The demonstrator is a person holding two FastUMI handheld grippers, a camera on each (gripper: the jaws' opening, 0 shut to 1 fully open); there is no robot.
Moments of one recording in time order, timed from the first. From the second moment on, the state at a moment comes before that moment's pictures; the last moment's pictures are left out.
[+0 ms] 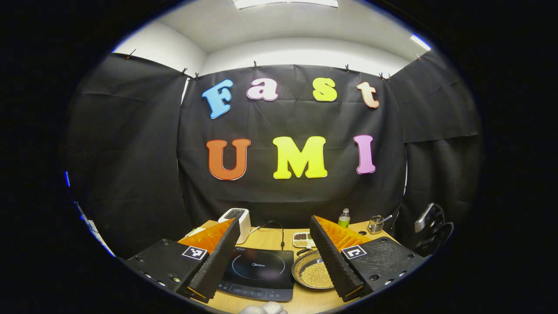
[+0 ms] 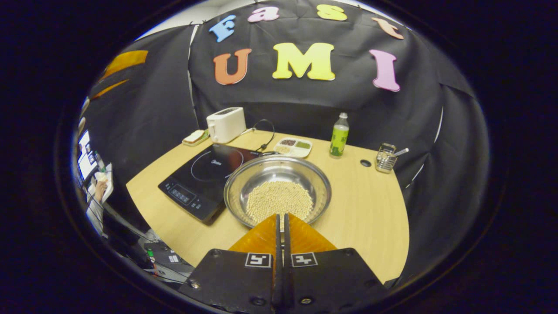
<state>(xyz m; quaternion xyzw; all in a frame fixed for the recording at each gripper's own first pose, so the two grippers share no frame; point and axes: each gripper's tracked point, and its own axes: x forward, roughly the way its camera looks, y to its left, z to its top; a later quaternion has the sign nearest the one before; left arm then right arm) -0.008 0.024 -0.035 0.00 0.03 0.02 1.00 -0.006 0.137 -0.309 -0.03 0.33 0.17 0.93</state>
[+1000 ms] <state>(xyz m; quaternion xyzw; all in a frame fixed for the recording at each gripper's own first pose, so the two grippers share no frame) -0.029 0.053 -0.048 0.00 0.06 0.09 0.99 -0.008 0.175 -0.415 -0.04 0.43 0.22 0.87</state>
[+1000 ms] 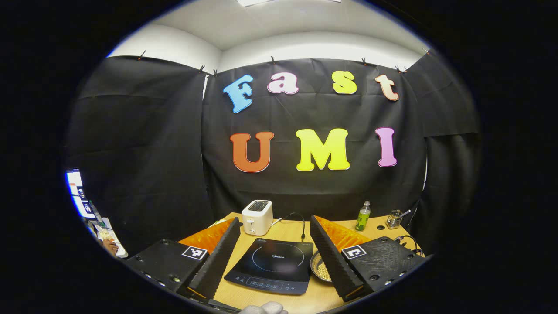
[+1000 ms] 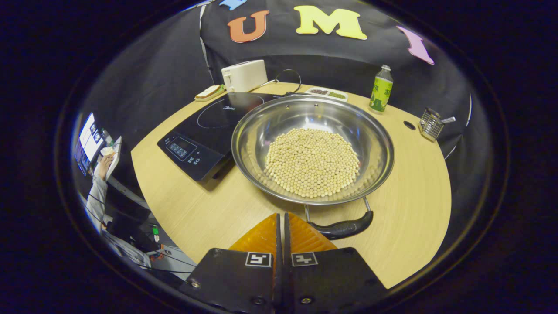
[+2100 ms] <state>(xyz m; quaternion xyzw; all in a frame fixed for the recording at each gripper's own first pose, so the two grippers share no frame) -0.019 0.030 -0.057 0.00 0.08 0.10 0.99 0.008 0.127 -0.418 -0.03 0.44 0.22 0.87</state>
